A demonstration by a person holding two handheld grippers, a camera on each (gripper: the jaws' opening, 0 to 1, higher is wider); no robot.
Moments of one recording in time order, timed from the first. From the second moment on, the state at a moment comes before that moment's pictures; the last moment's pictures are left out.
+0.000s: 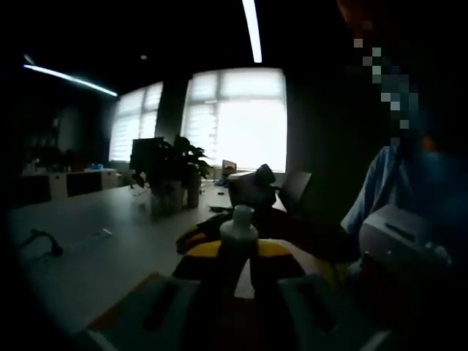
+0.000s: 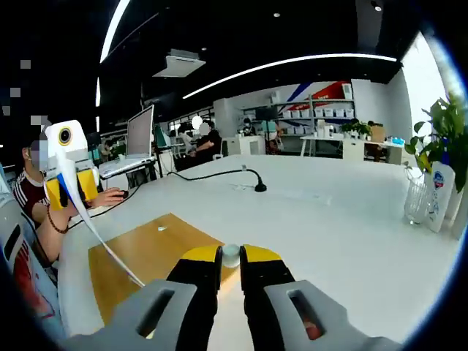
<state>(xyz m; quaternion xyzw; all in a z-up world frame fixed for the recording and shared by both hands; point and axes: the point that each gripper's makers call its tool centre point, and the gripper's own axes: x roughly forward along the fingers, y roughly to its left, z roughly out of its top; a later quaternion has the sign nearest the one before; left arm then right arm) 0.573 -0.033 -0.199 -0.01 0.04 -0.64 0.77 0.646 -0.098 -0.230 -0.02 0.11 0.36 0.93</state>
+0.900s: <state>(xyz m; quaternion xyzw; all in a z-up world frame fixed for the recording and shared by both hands) 0.566 -0.040 -0.202 -0.03 0.04 -0.64 0.77 0.554 -0.021 -0.148 0.02 0.05 0.55 0.84</state>
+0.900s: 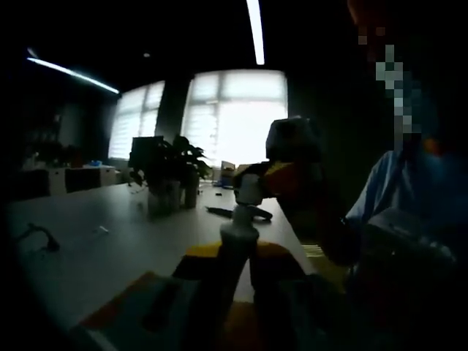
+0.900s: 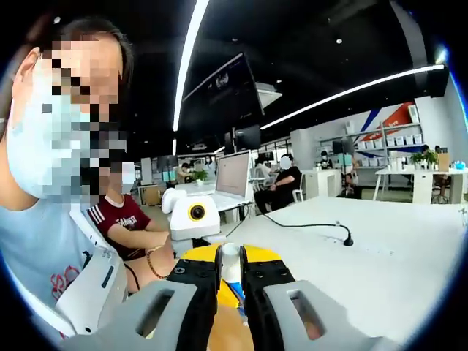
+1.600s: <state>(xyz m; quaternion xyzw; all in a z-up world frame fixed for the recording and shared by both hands) 0.568 -0.038 -0.202 -0.02 0.06 -0.63 0.77 0.556 -0.001 -0.163 -0.12 0.11 0.57 0.80</state>
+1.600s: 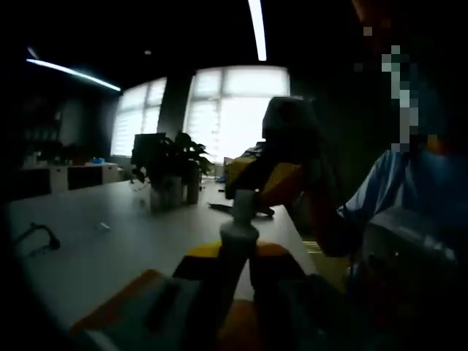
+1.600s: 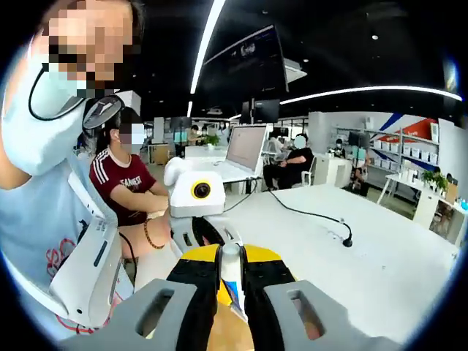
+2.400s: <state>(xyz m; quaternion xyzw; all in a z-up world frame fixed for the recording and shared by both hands) 0.575 -0.032 -0.200 -0.06 0.06 -0.62 0.78 0.568 0.004 -0.160 0.02 0.02 0.62 0.78</state>
